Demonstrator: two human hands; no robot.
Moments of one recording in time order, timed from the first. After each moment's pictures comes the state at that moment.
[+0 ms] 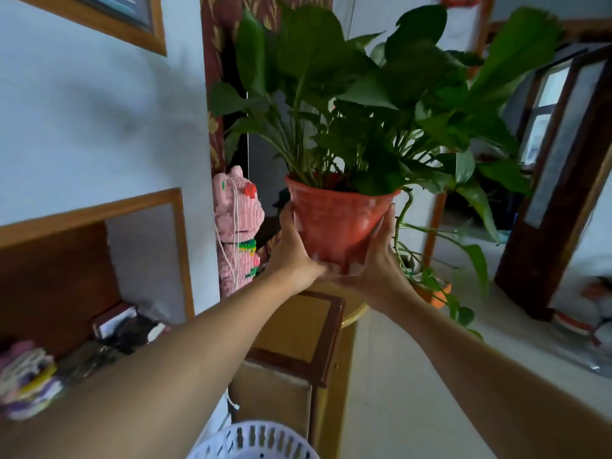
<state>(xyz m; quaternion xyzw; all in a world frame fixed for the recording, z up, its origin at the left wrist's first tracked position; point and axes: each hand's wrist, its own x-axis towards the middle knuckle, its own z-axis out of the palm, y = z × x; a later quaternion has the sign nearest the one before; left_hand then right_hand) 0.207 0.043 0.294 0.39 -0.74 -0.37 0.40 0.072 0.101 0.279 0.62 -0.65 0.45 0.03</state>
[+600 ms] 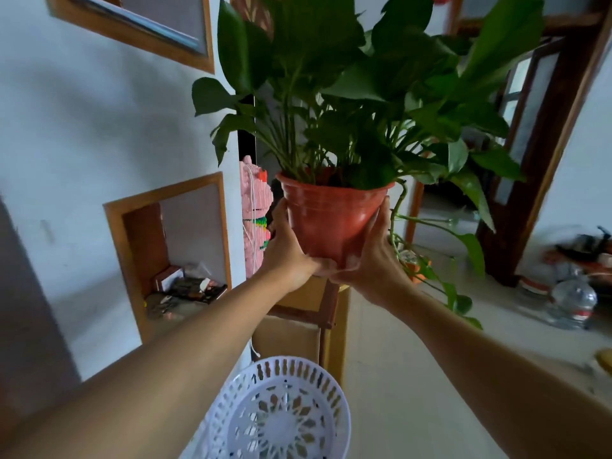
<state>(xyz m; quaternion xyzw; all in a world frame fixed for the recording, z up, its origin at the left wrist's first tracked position) 0.321 0.172 0.293 0.36 -0.75 -0.39 0.39 0.185 0.237 0.280 0.59 -0.66 0.46 0.01</state>
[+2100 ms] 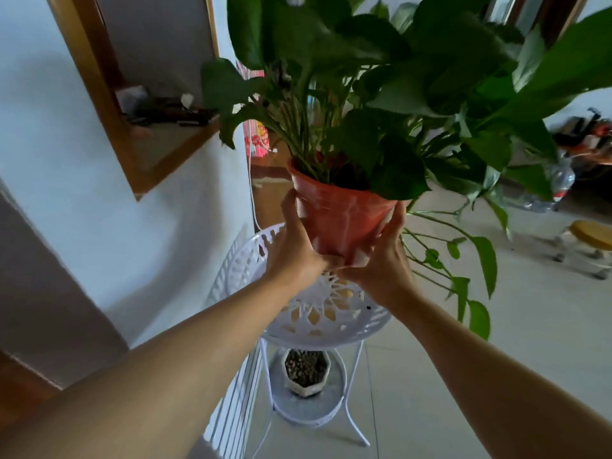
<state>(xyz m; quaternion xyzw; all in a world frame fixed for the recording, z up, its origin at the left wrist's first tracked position) 0.381 0.135 -0.038 0.37 -0.80 -0.37 0.30 0.257 0.216 -0.065 0.51 -0.71 0.48 -0.02</state>
